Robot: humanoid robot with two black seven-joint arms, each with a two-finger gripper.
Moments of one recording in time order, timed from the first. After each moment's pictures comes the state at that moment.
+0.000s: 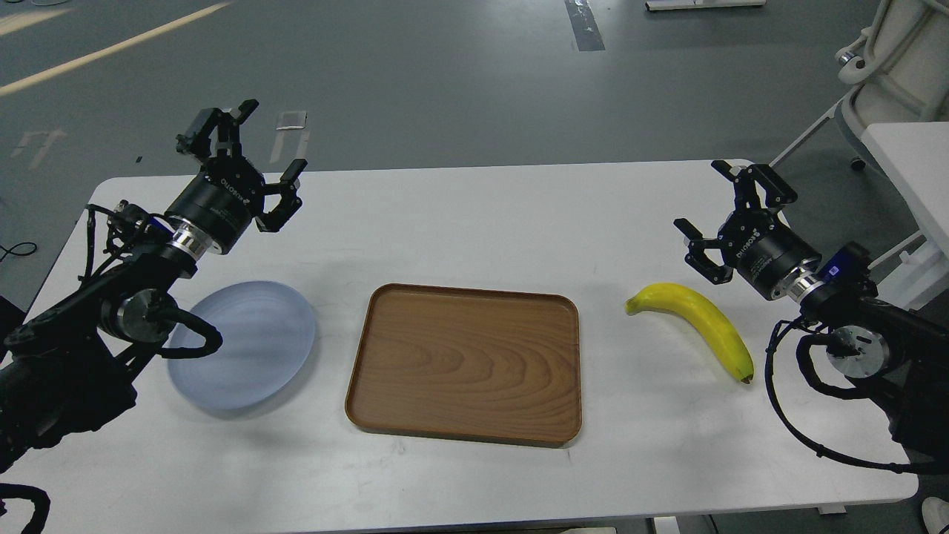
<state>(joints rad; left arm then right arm) -0.73 0.37 -0.60 -0.69 0.12 -0.49 -0.48 0.66 -0.55 0.36 0.77 -0.03 0.49 0.49</state>
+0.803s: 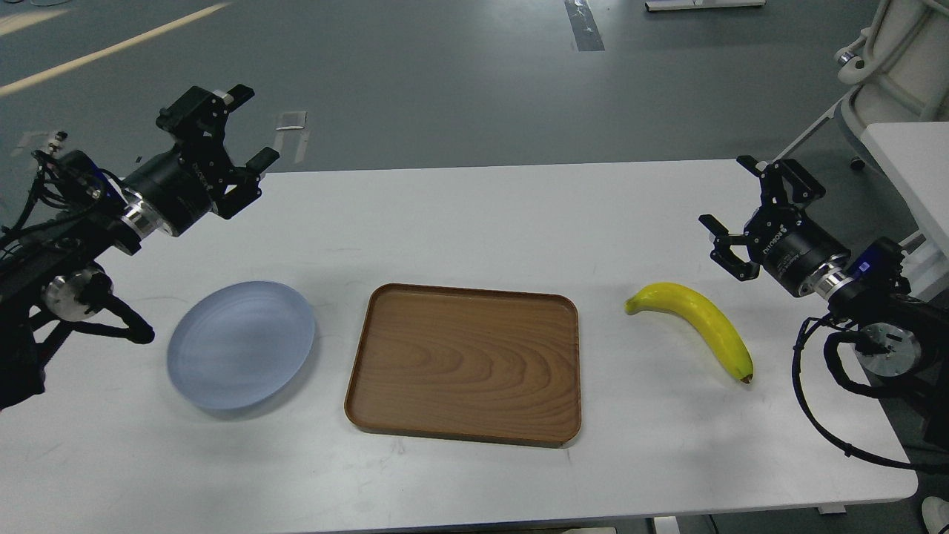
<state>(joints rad) -0.80 0.62 -0.60 -0.85 0.68 -0.49 -0.49 0.66 -0.61 0.35 0.78 -0.03 0.49 0.49</state>
